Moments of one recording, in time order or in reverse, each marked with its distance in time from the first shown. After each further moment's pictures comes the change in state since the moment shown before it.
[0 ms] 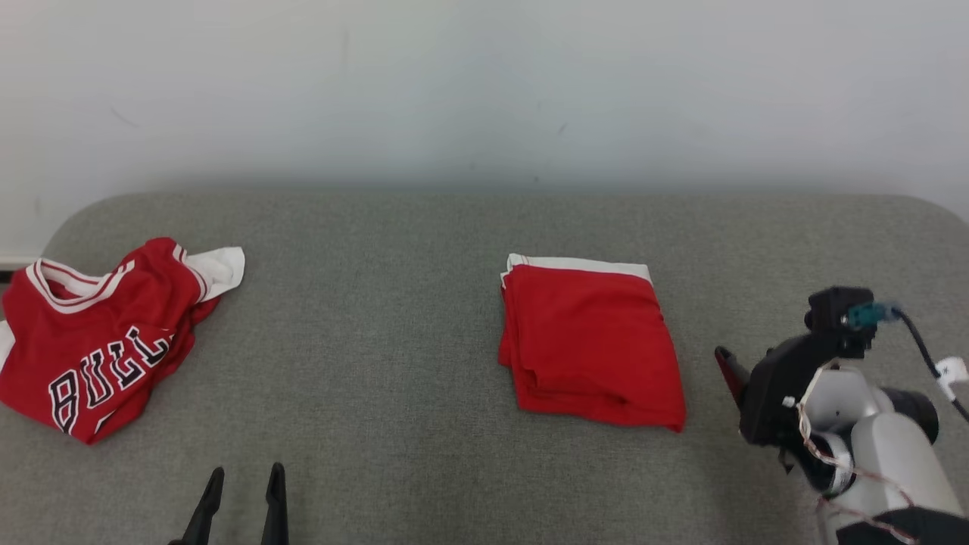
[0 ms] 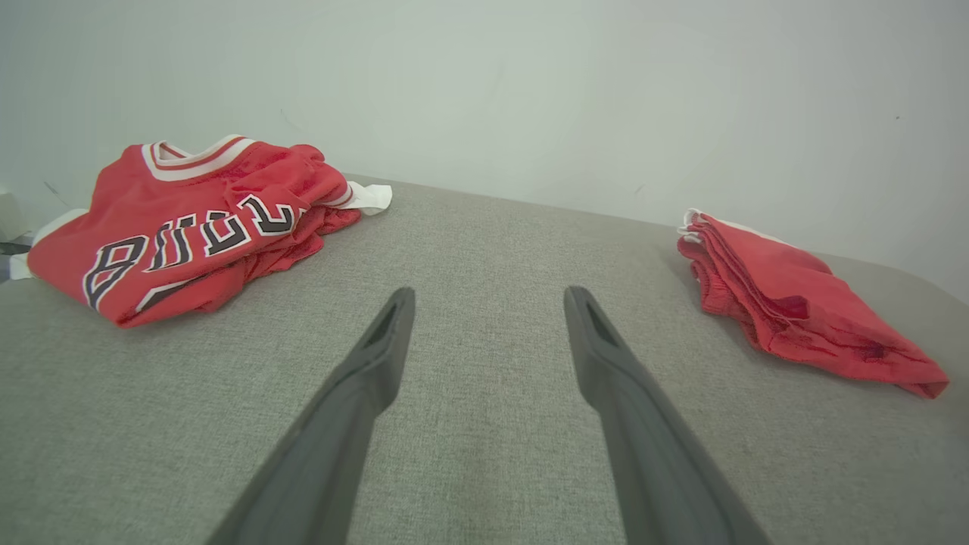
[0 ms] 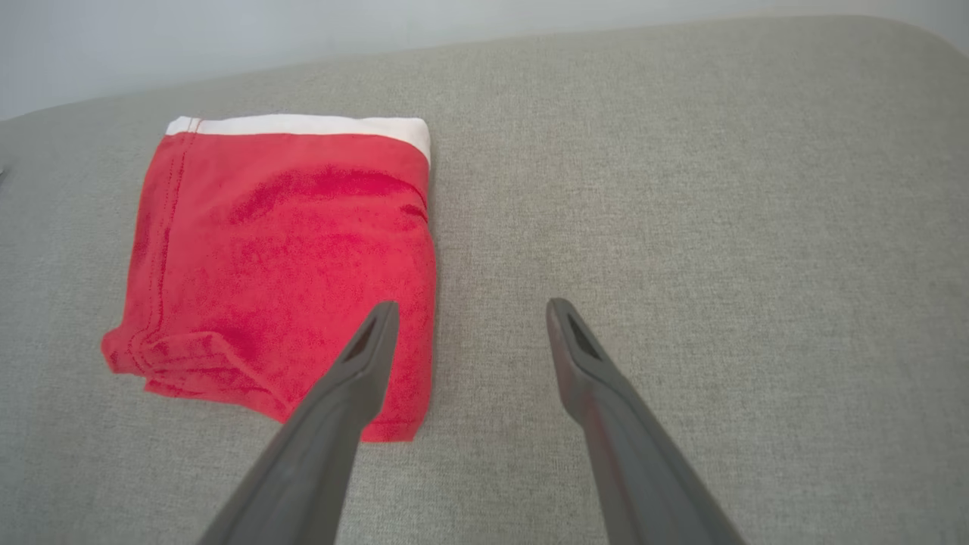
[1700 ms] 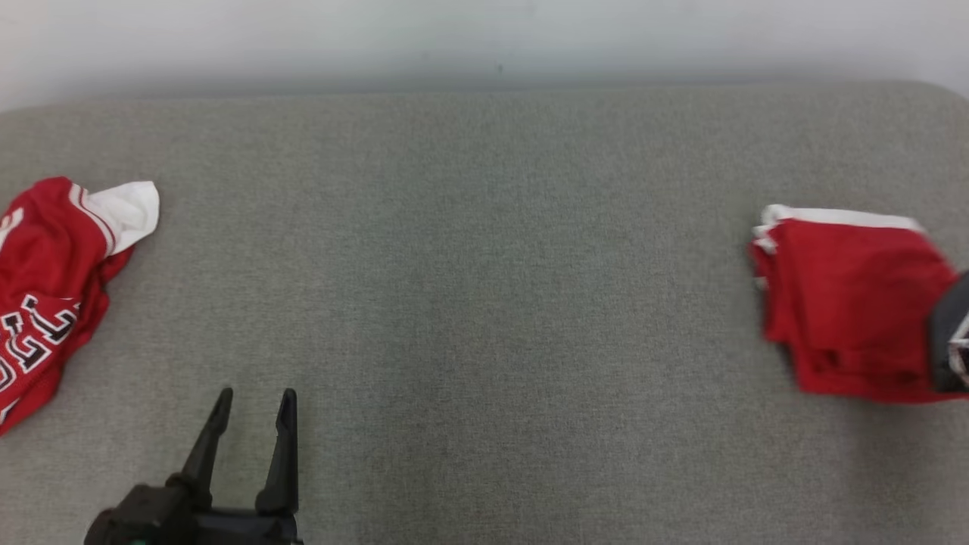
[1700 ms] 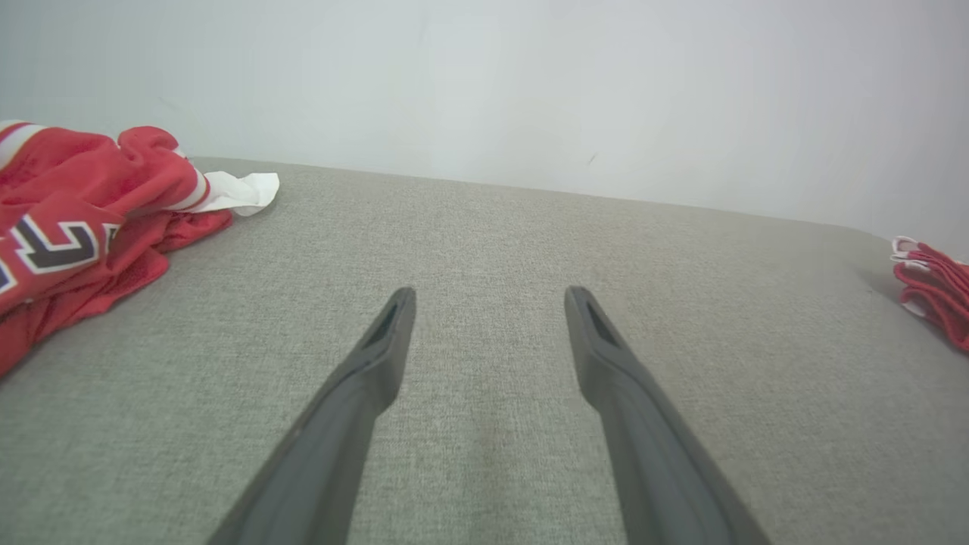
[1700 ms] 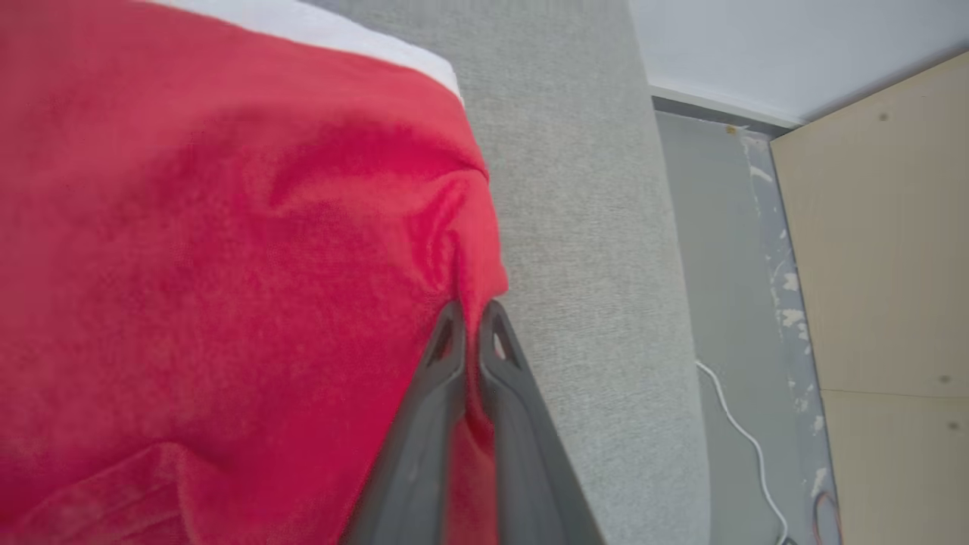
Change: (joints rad) left arm -0.136 0.030 -0.063 -0.049 -0.008 0.000 0.000; right arm -0.272 -0.382 0.034 0.333 -0.166 0.000 0.036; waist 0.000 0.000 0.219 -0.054
